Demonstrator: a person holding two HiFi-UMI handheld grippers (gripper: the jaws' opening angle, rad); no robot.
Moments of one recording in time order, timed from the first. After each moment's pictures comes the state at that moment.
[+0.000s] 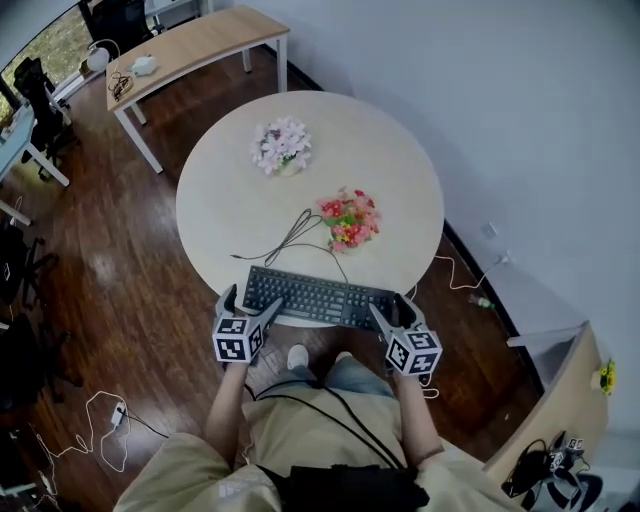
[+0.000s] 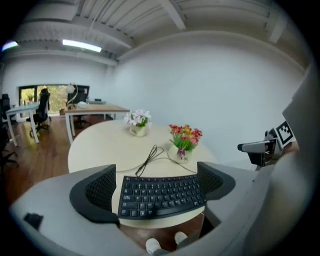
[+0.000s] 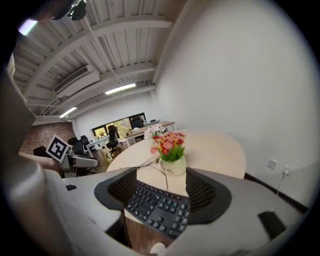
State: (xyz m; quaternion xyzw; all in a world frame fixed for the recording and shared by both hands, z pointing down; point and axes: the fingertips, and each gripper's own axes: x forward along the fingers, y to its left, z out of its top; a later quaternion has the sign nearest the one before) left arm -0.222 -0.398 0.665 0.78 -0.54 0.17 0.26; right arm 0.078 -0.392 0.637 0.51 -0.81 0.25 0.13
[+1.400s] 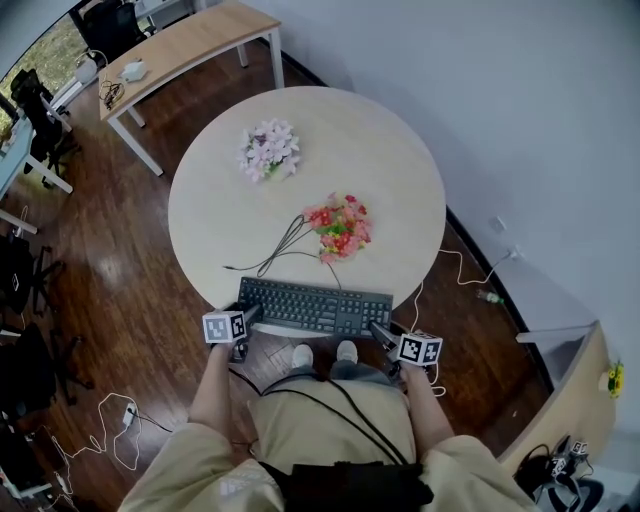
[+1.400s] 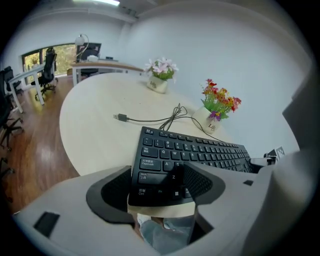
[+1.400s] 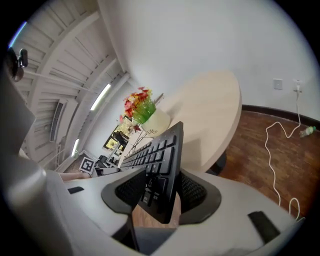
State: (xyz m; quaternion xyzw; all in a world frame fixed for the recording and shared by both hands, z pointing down) left arm -0.261 -0.409 0.809 0.69 -0.52 0.26 0.44; right arm 0.114 -0.376 0.783 0.39 -0.77 0.50 0.08
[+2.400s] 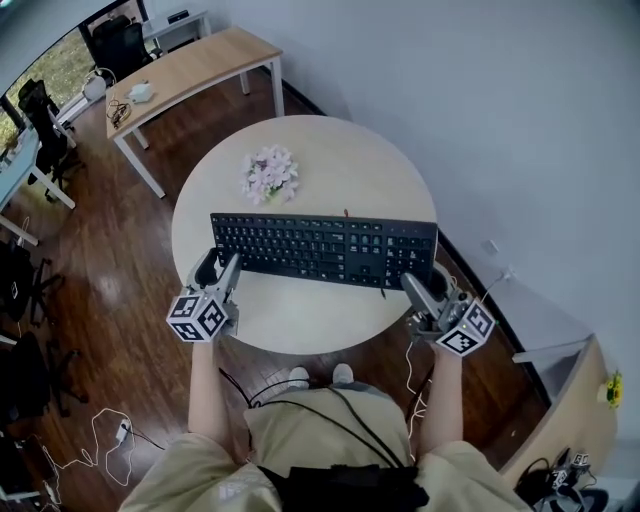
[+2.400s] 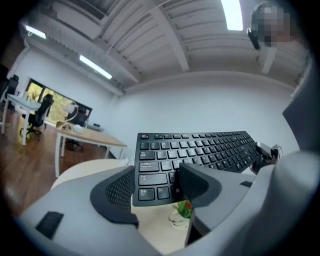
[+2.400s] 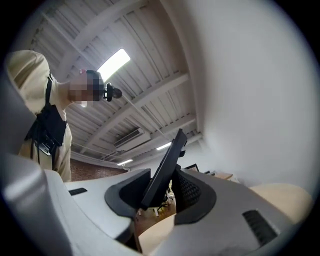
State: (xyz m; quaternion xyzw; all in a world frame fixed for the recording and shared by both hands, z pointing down) left arm -0.250 -0.527 0.518 0.80 -0.57 -0.03 0.16; right arm 0.117 -0.483 0.408 0.27 -0.94 0.07 -0.20
